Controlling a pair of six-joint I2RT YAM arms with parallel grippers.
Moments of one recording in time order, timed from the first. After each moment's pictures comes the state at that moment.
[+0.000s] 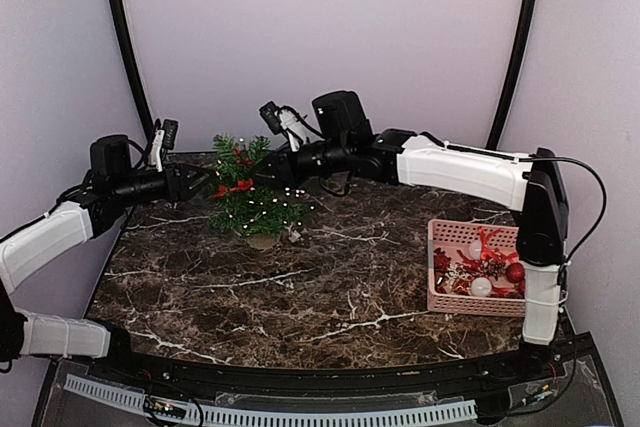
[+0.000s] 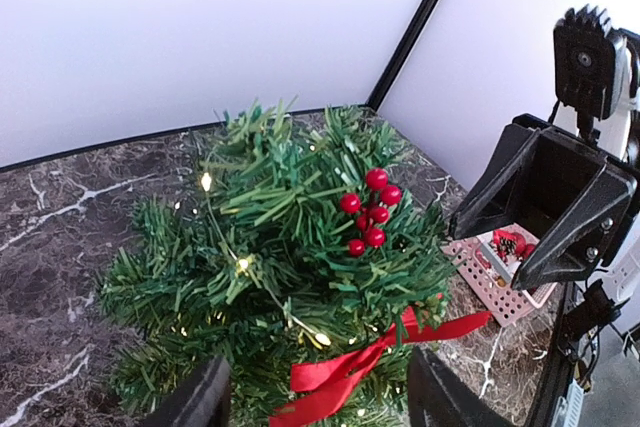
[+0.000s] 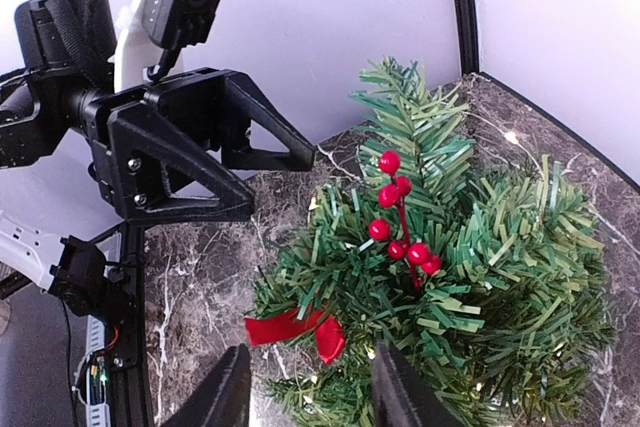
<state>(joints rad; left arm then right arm) -0.17 1.11 0.76 0.03 0.68 -0.21 0.93 2.01 1.81 -0.17 -0.41 0.14</state>
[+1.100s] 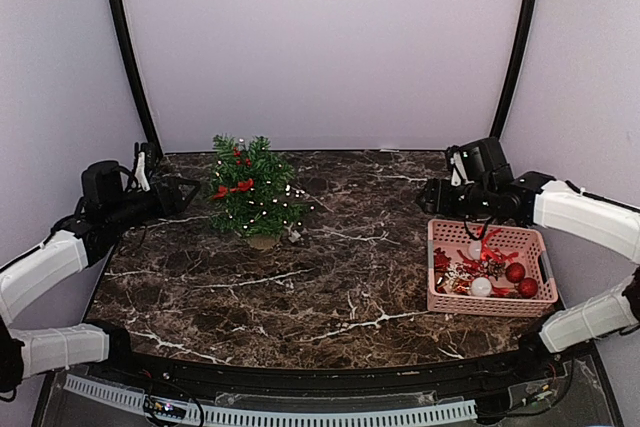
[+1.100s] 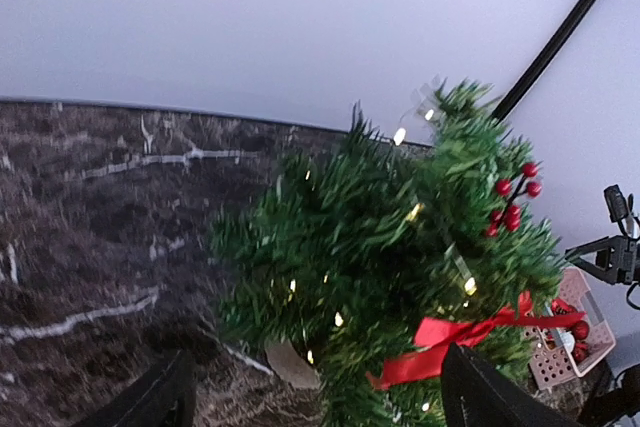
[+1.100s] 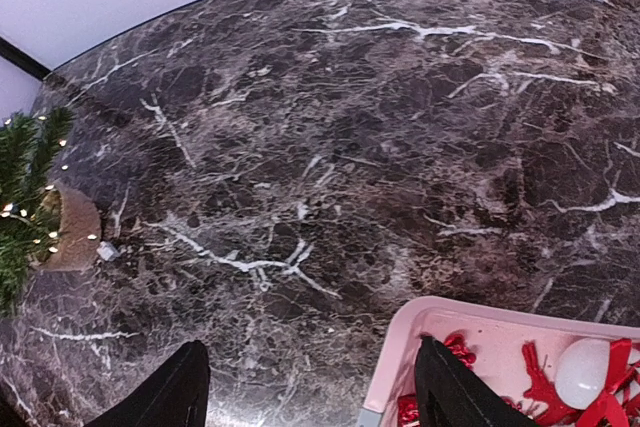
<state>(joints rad) -0.13 0.95 0.61 0.05 0.40 -0.36 0.53 1.24 0.90 -0.37 0.05 0.51</state>
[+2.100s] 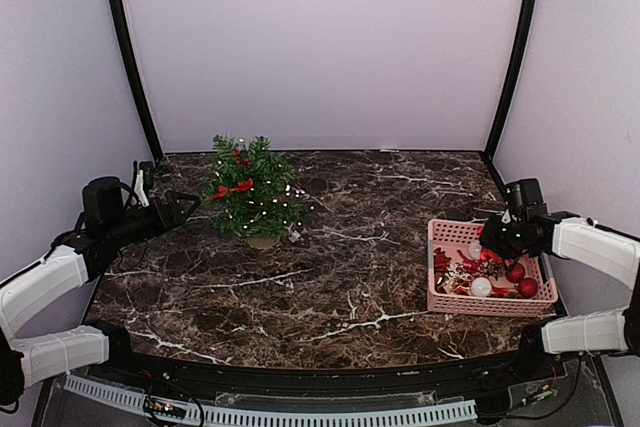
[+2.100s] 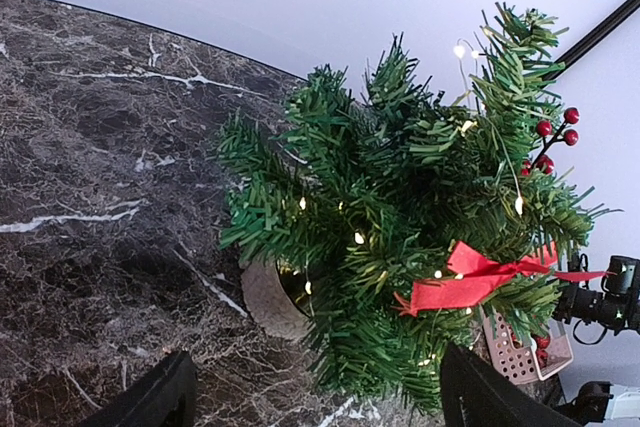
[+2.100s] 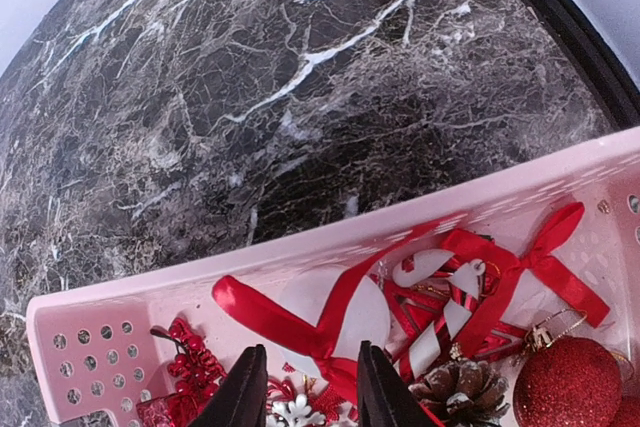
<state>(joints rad) -0.13 0.88 0.46 0.05 0.43 -0.55 0.14 1.10 0.57 -0.38 0.08 0.62</state>
